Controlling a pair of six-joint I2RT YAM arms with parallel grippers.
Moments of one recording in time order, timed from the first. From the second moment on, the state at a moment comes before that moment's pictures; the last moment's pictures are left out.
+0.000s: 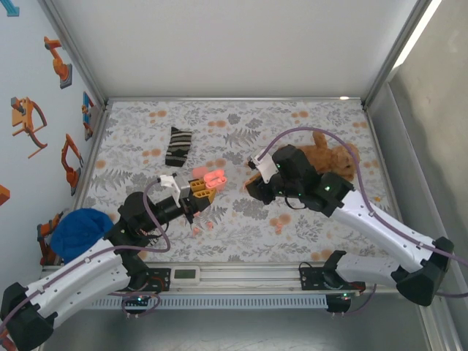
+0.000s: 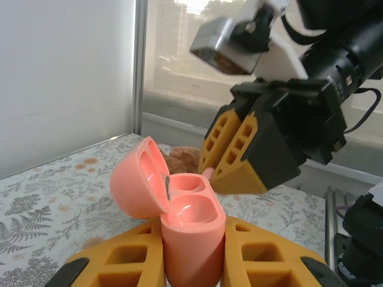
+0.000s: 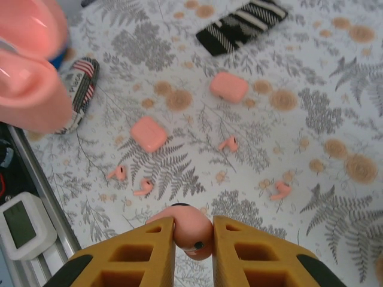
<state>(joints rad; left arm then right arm) -0.83 0.65 0.39 0.33 0.31 -0.12 0.86 1.11 1.12 -0.66 -0.15 0.05</state>
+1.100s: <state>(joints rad) -0.84 0.69 0.39 0.37 0.31 -0.14 1.09 1.19 1.33 -0.57 0.02 -0.20</state>
